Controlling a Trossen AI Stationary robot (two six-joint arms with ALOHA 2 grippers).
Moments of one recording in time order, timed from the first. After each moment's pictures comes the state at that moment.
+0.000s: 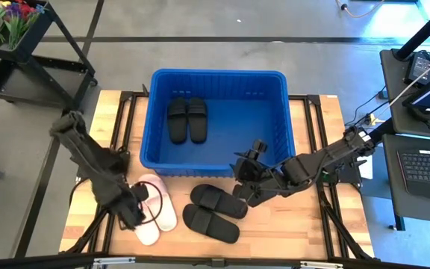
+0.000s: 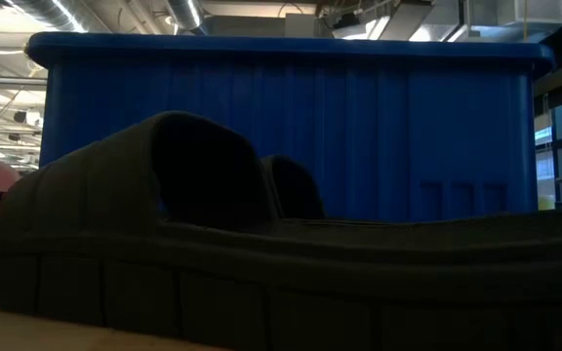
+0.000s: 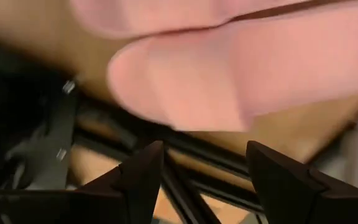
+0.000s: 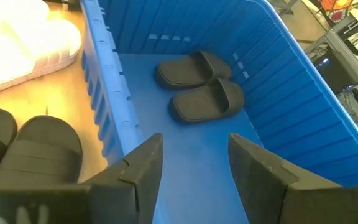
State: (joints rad) left arm -0.85 1.46 1.17 -1.40 0.14 -1.29; right arm 0.46 1.71 1.71 -1.02 0.87 0.41
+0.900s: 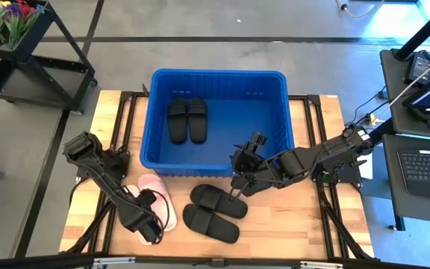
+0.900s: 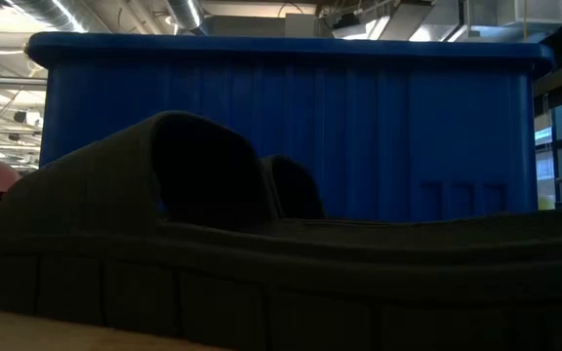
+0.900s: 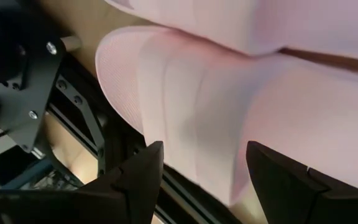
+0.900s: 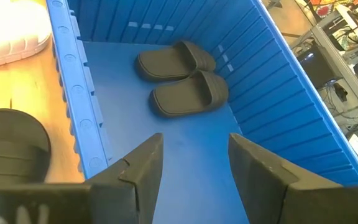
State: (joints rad) left arm -0.83 1.76 1.17 -1.33 0.16 -1.58; right arm 0.40 1.71 1.71 -1.04 0.87 0.36
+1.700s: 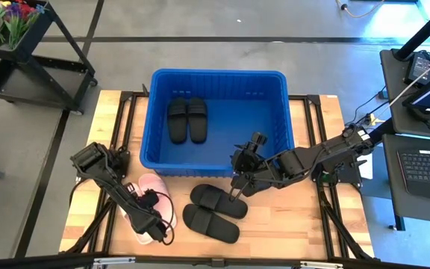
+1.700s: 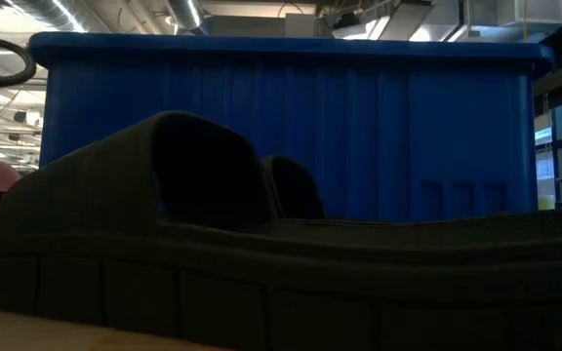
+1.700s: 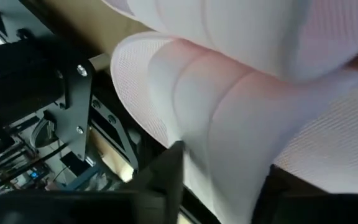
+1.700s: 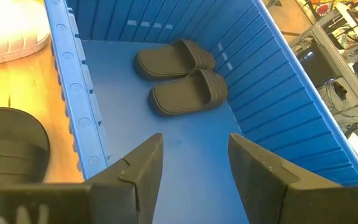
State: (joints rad) left arm -0.81 1.91 1.16 -1.40 0.17 -1.39; right arm 0.40 1.71 1.71 -1.05 0.87 0.36
